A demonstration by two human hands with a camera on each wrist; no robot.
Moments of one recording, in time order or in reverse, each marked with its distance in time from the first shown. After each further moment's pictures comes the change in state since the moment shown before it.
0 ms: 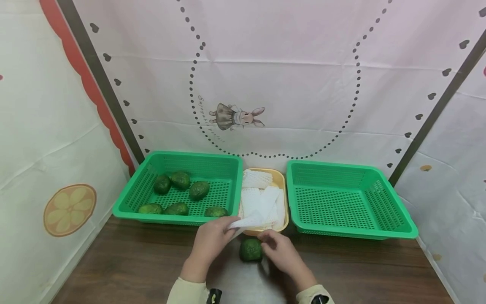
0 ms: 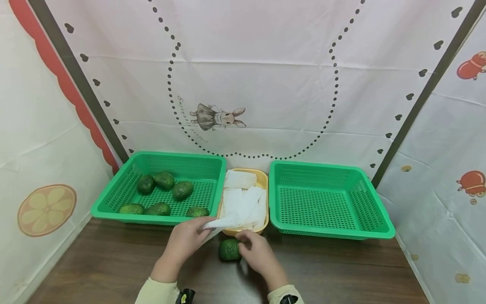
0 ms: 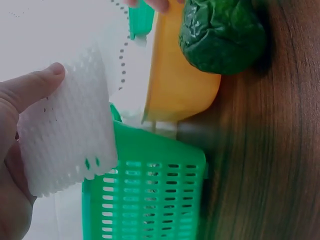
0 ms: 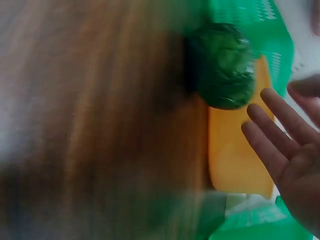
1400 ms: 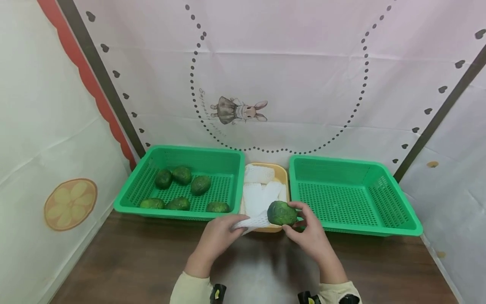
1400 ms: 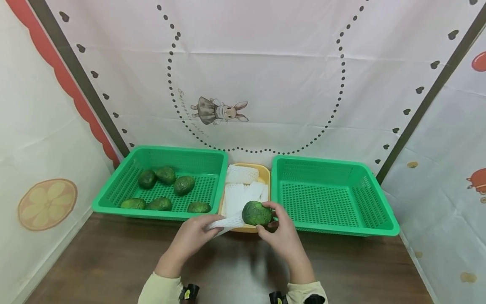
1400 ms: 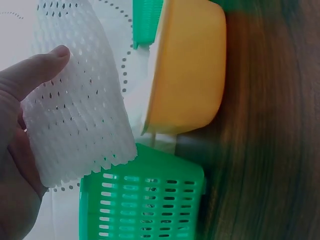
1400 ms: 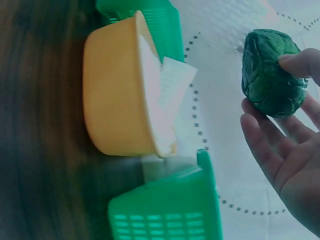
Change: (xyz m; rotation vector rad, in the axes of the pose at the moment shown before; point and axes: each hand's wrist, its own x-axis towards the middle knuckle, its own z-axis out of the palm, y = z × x) left_hand 0.005 0.006 0.002 -0.177 -0.141 -0.008; right_hand -0.011 -0.049 -0.069 0.069 0.206 0.098
